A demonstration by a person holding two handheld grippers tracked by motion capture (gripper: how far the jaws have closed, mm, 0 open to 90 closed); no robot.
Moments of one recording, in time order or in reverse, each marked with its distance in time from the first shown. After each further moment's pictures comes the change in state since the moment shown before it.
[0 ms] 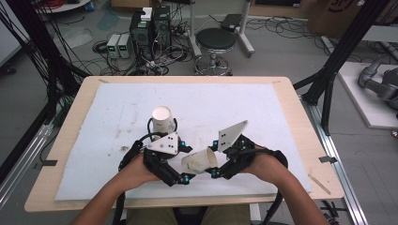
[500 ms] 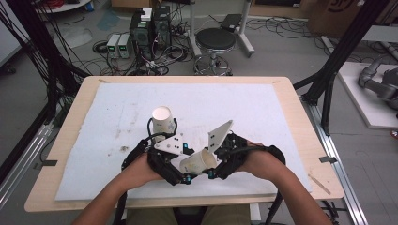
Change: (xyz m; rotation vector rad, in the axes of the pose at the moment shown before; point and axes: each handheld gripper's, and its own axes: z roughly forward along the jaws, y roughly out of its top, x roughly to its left) left arm 0.003 0.001 0.010 0.063 -0.011 -0.007; right arm 0.002 0.021 0.006 0.135 -0.002 -0.061
